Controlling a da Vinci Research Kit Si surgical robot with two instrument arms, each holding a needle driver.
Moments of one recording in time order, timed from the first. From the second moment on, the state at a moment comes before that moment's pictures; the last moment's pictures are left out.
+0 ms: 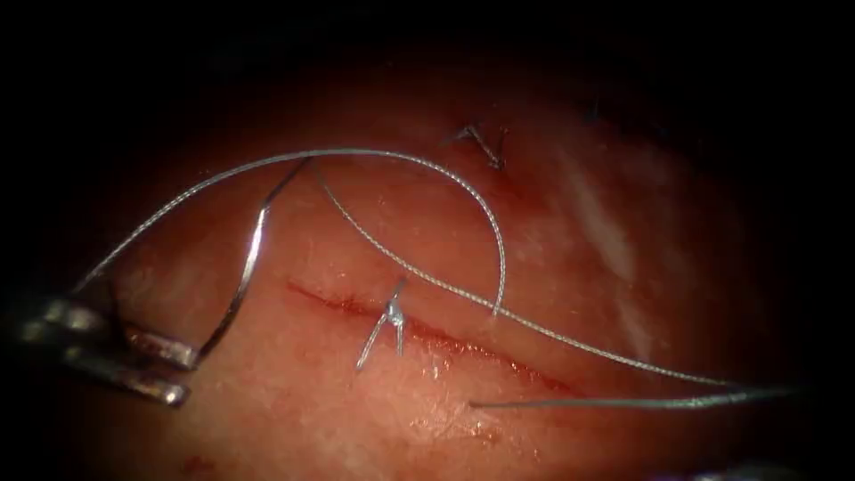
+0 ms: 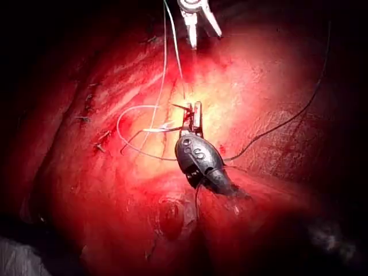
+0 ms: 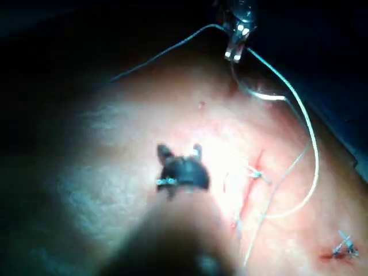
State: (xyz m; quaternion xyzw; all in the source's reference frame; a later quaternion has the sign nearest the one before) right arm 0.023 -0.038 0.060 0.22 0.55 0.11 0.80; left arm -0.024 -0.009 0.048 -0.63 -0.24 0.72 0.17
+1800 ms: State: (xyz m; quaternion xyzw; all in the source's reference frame) right arm 0.027 -0.038 0.072 0.26 0.22 -0.04 0.94; left arm -0.025 -0.010 0.047 -0.62 -0.24 0.72 0.16
